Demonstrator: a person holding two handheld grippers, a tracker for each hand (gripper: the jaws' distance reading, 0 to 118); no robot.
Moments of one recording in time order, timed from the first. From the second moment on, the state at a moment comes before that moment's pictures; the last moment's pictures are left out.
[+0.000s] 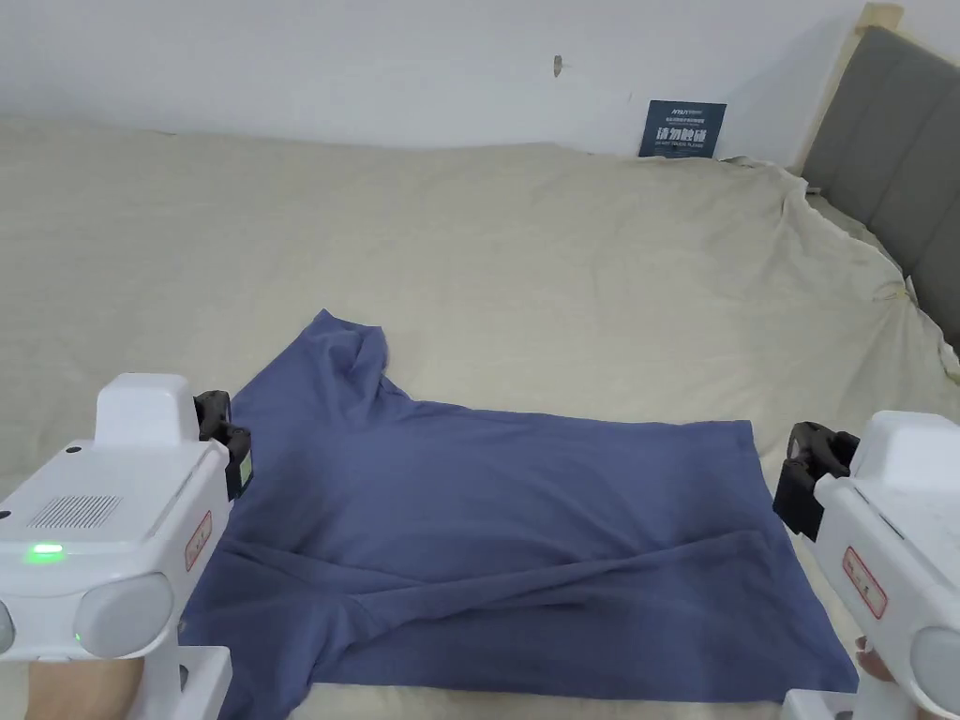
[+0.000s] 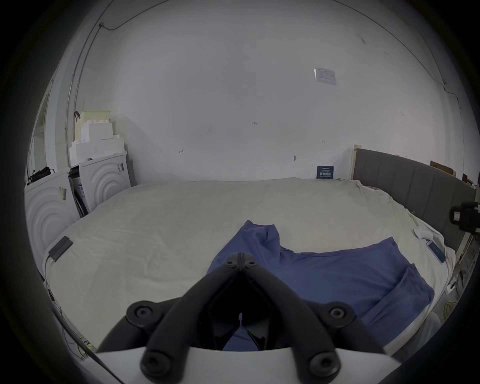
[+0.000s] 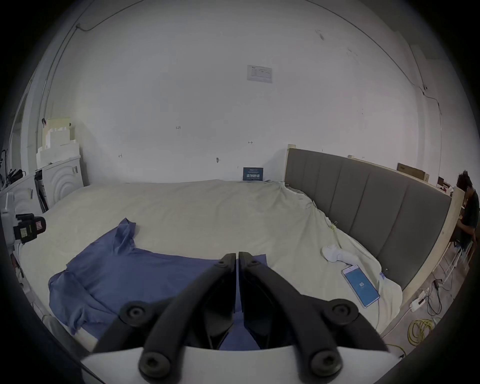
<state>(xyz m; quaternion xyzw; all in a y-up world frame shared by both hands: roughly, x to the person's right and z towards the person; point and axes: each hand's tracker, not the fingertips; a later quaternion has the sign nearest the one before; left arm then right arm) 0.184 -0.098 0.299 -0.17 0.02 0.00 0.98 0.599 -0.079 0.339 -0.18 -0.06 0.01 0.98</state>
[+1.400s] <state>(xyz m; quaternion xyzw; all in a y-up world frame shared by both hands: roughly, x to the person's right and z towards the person) 0.124 -0.198 -0.021 -0.58 0.04 0.04 0.81 0.584 -0.101 0.240 -0.26 -0.05 0.04 0.97</state>
